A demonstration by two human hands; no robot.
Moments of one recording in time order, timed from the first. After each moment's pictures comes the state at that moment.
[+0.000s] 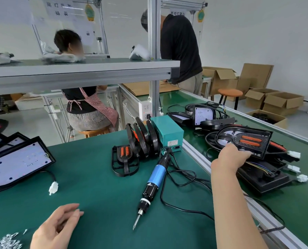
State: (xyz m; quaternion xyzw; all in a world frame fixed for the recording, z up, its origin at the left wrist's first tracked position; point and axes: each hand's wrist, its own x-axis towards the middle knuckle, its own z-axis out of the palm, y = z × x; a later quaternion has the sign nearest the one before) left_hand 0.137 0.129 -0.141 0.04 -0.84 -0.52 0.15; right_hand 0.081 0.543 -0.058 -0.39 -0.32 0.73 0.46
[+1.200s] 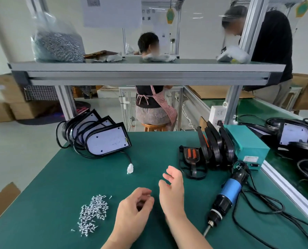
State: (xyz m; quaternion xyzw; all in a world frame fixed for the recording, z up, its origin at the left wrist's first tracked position) left_hand 0.139 0.125 -0.140 0.04 -0.84 -0.53 0.10; right_hand 0.081 0.238 -0.138 -0.06 -0.73 0.68 0.09
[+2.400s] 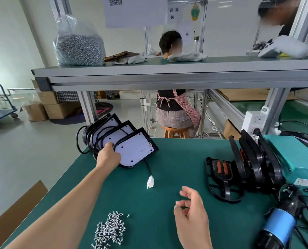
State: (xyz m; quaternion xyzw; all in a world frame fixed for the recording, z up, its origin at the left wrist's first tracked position) left_hand -0.049 -0.049 -0.089 0.27 -0.89 -0.34 0.13; right_hand 0.072 0.229 -0.151 0.00 -0.80 0.60 0.05
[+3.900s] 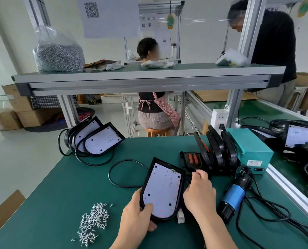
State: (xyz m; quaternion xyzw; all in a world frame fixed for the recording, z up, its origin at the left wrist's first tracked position) left_hand 0.123 0.131 -0.135 0.12 -0.81 -0.58 0.03; right_hand 0.054 0.305 -0.119 -0.08 -0.96 0.25 0.08
